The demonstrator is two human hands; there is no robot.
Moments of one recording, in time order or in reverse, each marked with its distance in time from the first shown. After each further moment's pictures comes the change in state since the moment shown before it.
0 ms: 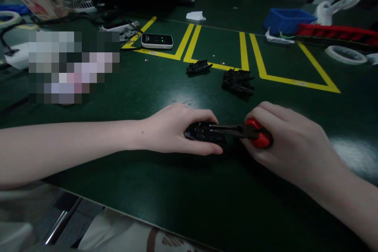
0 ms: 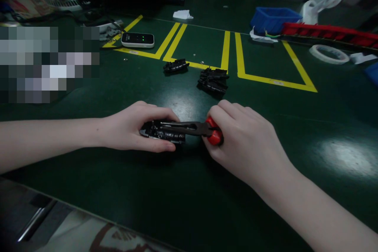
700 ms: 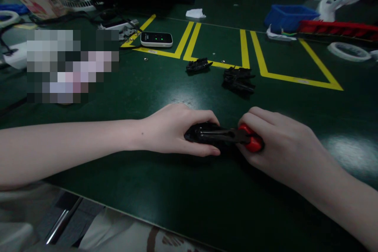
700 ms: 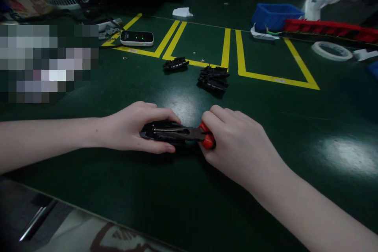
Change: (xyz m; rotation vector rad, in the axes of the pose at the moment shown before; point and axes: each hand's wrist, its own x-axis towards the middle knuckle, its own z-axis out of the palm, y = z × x) left_hand 0.000 -0.003 0.001 0.133 -0.023 0.029; right_hand 0.001 -0.009 0.003 0.047 -0.064 -0.013
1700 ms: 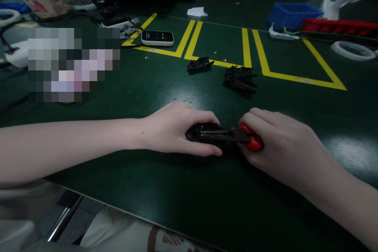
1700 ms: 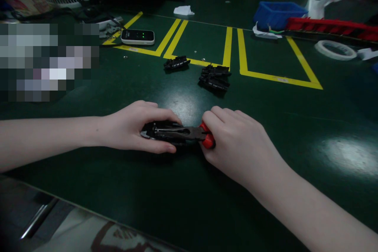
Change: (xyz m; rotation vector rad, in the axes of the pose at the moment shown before) left_hand 0.000 -0.001 0.000 0.018 0.000 0.005; right_hand 0.002 0.000 0.001 -0.025 -0.025 -0.007
